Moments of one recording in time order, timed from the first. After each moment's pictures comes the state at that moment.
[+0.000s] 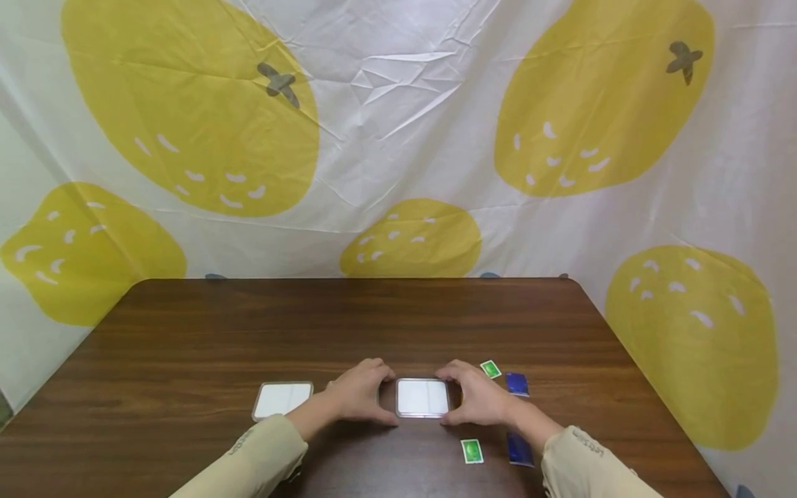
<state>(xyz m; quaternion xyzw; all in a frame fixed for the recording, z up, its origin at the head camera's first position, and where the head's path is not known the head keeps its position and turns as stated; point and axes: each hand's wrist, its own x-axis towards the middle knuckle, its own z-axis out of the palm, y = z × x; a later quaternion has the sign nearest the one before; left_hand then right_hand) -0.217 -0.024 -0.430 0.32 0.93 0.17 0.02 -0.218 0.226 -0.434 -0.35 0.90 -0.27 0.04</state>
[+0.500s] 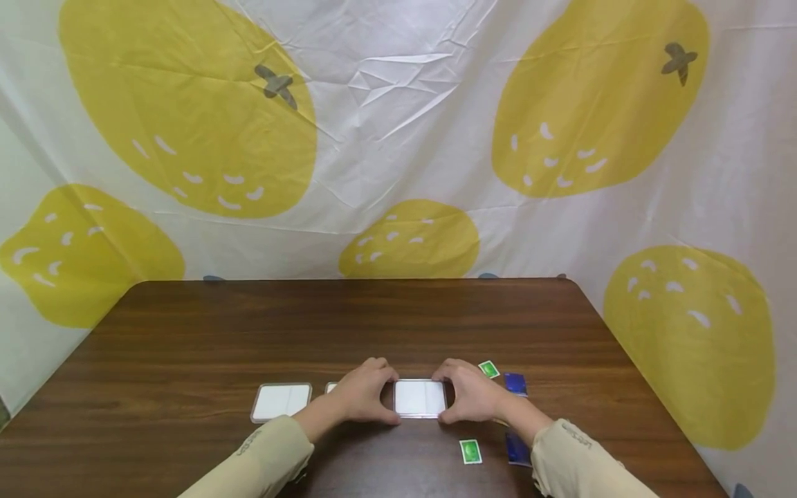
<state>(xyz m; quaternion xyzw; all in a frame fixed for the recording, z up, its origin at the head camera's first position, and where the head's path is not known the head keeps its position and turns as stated) -0.219 -0.013 -0.435 0.30 0.94 0.16 0.00 -0.226 0.220 -0.432 -0.36 0.91 -0.22 0.03</state>
